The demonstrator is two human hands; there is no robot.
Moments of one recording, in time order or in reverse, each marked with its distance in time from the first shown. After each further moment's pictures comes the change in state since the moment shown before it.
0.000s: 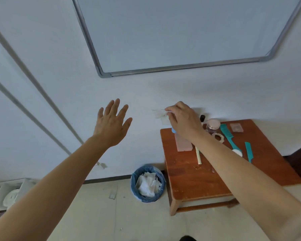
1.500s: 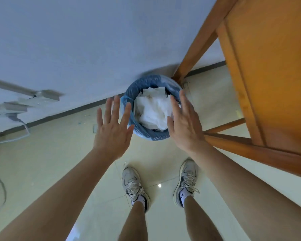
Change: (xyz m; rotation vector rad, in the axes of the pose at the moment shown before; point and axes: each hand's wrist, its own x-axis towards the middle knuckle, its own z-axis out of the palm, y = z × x) left_hand -0.082 -0.074 0.596 -0.144 -0.487 0.243; right_hand -0.217 0.053 0.549 -0.078 -0.527 0.534
